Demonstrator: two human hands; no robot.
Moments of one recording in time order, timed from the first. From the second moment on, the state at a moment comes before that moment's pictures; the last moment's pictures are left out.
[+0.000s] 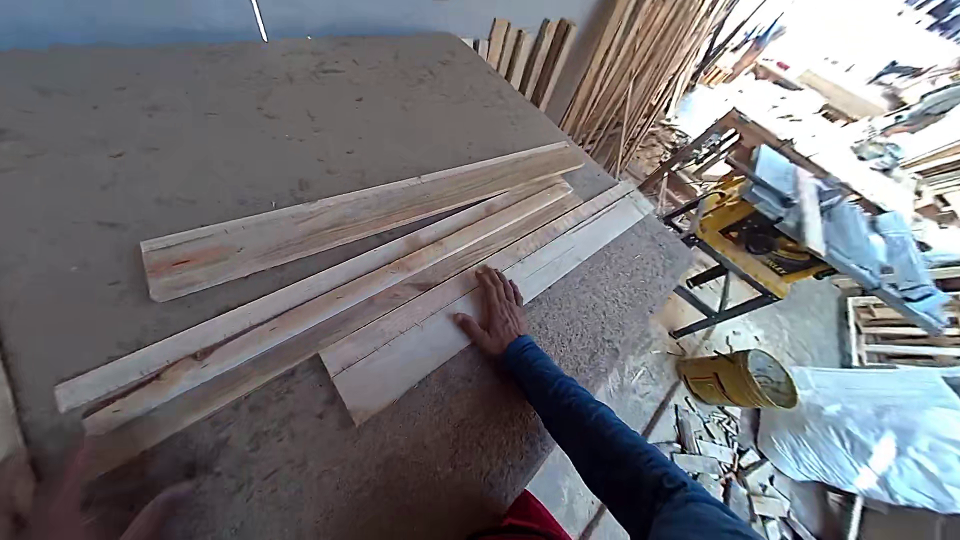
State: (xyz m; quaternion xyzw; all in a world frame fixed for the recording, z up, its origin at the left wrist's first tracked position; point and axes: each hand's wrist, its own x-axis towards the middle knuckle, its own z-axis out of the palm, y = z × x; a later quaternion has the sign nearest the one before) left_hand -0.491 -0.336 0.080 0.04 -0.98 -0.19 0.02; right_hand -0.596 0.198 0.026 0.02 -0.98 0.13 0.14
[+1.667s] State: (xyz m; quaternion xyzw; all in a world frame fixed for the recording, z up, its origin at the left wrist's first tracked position) left_hand -0.309 -0.595 0.178 0.19 -0.98 0.06 0.08; right_hand -0.441 0.153 0.029 0.38 -0.92 0.10 -0.02
